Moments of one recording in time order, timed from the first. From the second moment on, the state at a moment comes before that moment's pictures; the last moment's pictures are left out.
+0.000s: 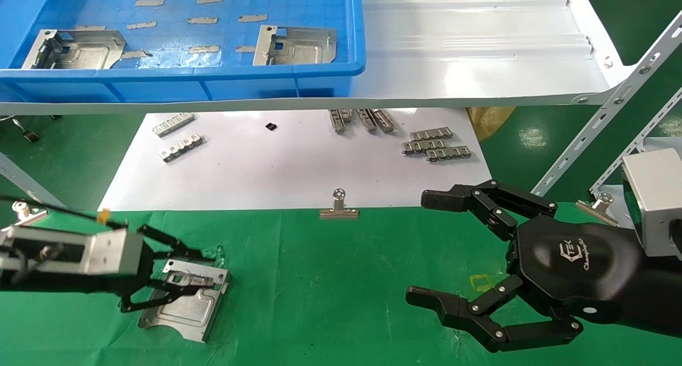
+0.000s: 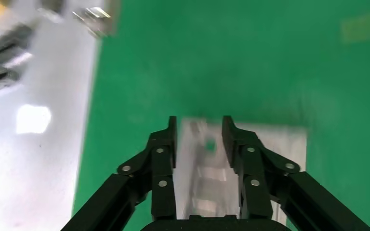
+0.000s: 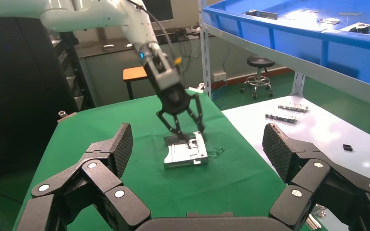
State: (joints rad) left arm -1.65 0.82 0.88 -0.32 1.15 1.56 0.66; right arm 1.07 -0.56 -0.38 1.22 -0.63 -1.42 0.12
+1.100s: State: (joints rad) left arm -1.49 0.76 0.71 -0.54 0.96 1.57 0.35; right arm 1.07 -0.56 -0.38 1.22 -0.63 -1.42 0.12
